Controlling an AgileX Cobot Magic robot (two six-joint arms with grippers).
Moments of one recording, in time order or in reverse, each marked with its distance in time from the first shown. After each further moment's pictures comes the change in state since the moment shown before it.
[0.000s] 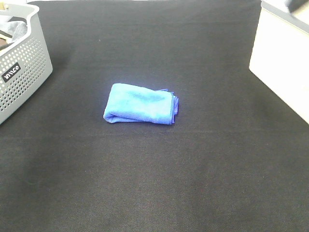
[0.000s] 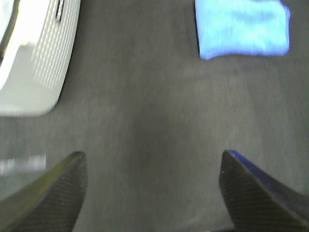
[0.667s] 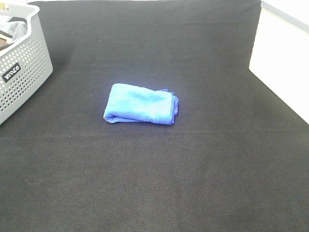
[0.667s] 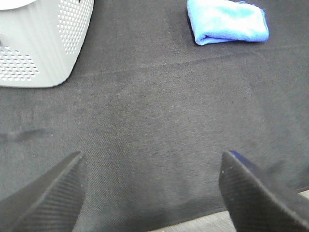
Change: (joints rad) left arm 0.000 -0.900 0.552 -0.001 -0.005 0.053; right arm 0.000 -0.762 0.706 -0.070 -0.074 0.002
